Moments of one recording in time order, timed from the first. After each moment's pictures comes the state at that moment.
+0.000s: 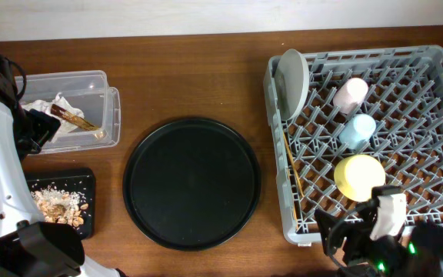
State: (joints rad) left arm 0.37 1.78 1.93 -1.68 -0.24 -0.73; right arm 0.07 0.33 0.90 -1.12 -0.30 0.20
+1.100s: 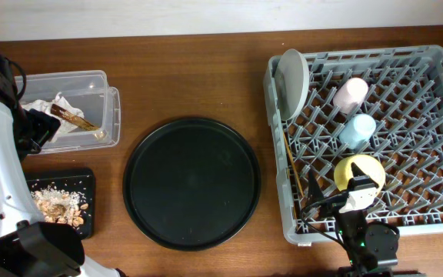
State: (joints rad) left arm 0.37 1.78 1.93 -1.68 -0.24 -0.73; right arm 0.05 0.01 0.01 -0.07 -0.08 0.00
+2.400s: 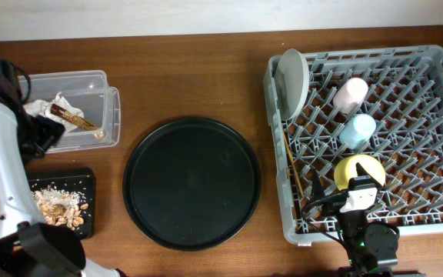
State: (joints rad) left arm 0.36 1.73 1.81 -1.63 -0.23 -0.73; right arm 0.05 0.01 0.01 -0.07 -0.04 -0.04
